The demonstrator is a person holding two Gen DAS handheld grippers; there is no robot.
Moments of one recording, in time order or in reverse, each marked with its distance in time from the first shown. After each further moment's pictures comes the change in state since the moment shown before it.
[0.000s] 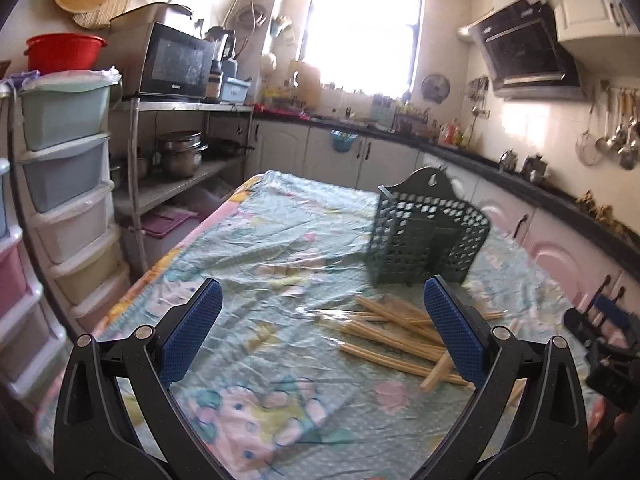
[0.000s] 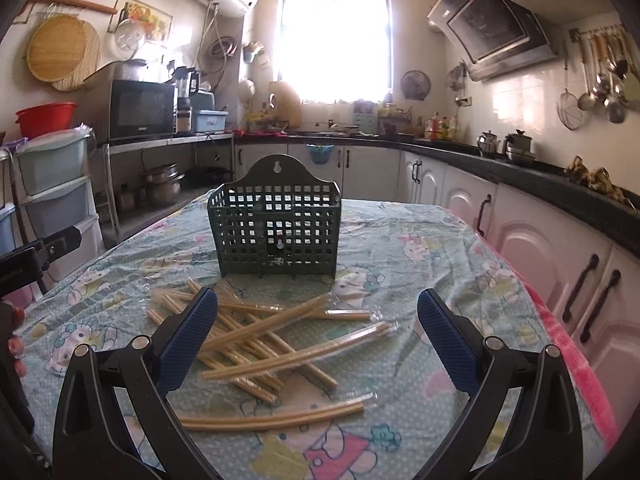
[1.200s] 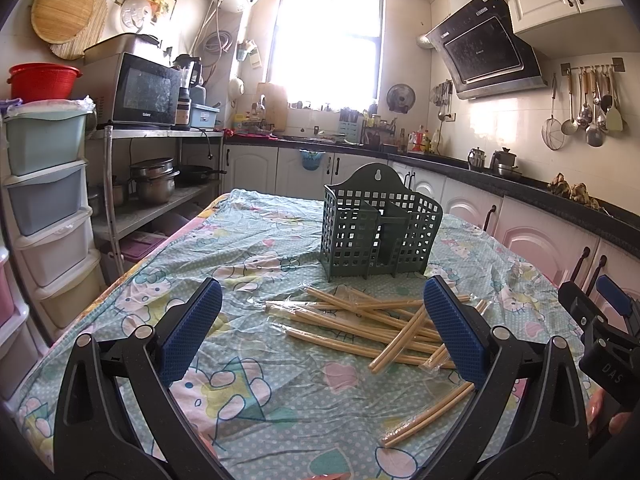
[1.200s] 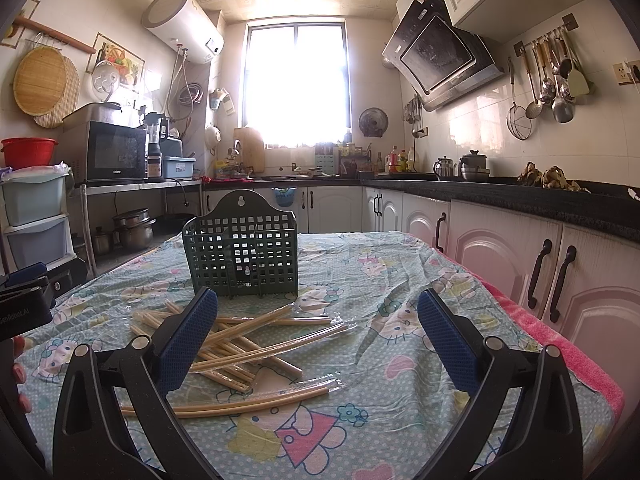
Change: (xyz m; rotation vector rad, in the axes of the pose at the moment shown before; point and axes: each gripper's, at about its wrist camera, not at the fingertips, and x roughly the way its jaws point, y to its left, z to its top) left arm -0.027 -0.051 -0.038 0.076 -0.099 -0.096; right arm -0.047 -0.015 -0.042 0.087 -0.185 -0.125
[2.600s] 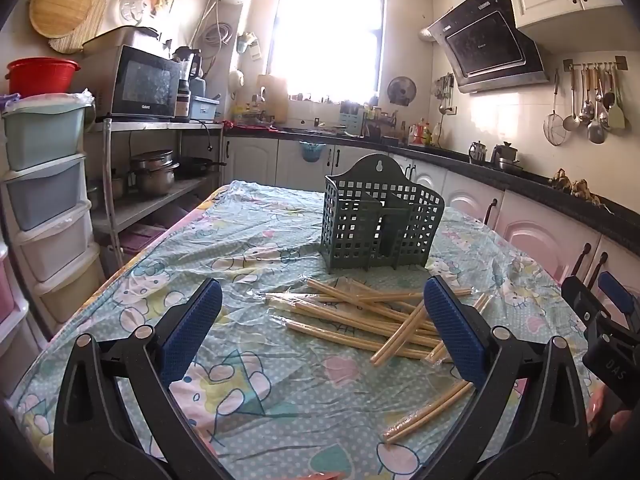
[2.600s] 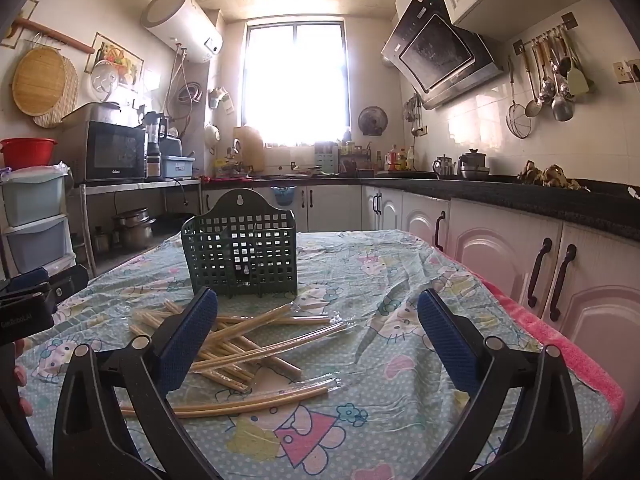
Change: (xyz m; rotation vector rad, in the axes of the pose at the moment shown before) left arm 0.004 0.001 -0.005 -0.003 0.025 0.002; right arm 0.000 0.001 0.000 -0.001 0.001 -0.001
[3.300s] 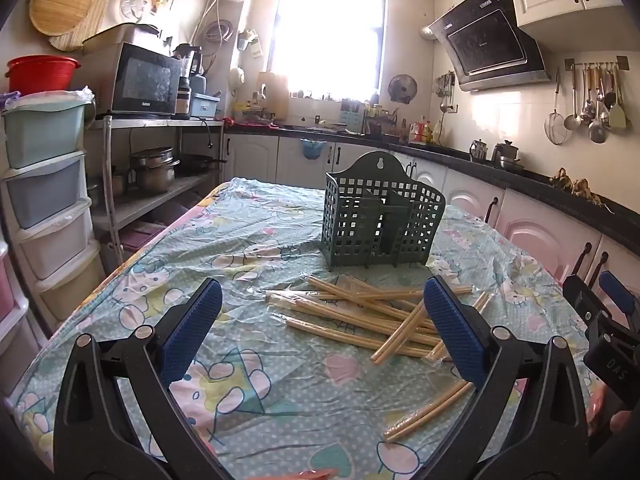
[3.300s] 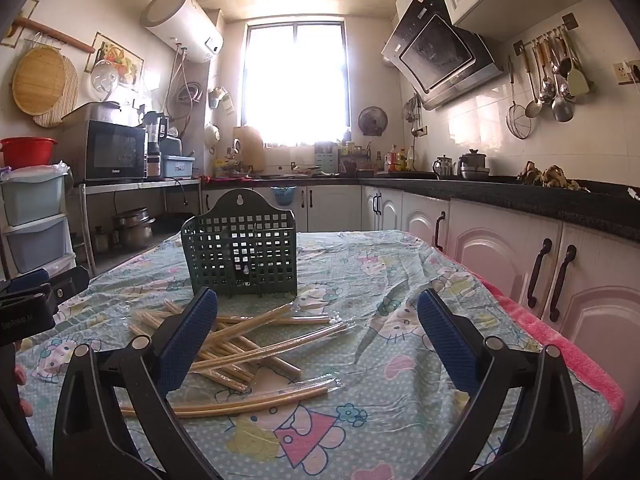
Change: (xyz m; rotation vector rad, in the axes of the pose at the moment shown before) left arm 0.000 0.000 0.000 -0.001 0.009 -0.001; right arm 0.000 0.001 0.001 -0.003 0.002 -0.001
